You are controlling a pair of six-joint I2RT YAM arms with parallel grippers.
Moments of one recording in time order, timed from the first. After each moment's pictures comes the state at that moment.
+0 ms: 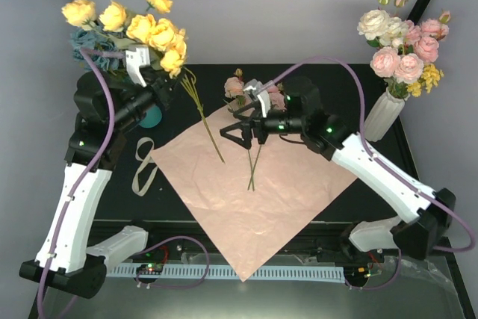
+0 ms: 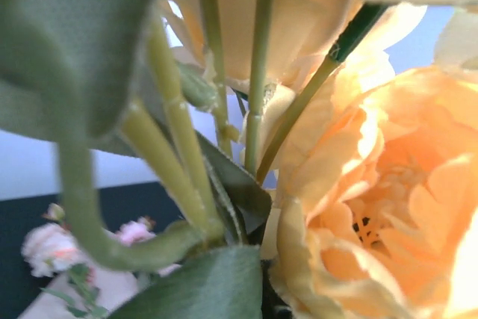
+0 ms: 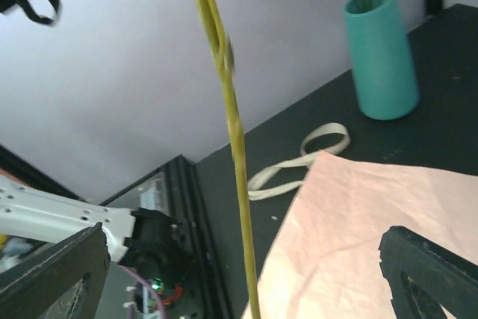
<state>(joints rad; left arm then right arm) -0.23 1.01 1.36 -0.35 0.53 -0.48 0.75 1.37 1.38 -0.35 -0.67 0.29</state>
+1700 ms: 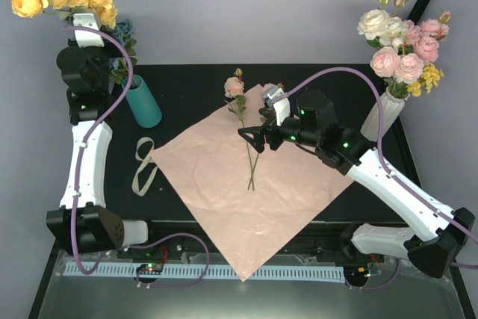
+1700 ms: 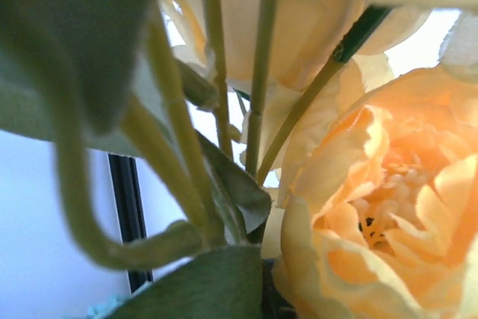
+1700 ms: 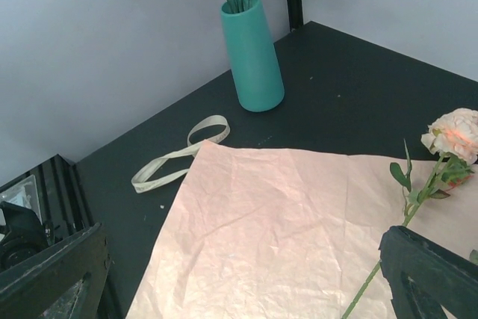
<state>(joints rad) 0.15 1.30 1.40 0.21 0.03 0.05 0.75 1.18 1.21 -0.41 -0.30 0.13</state>
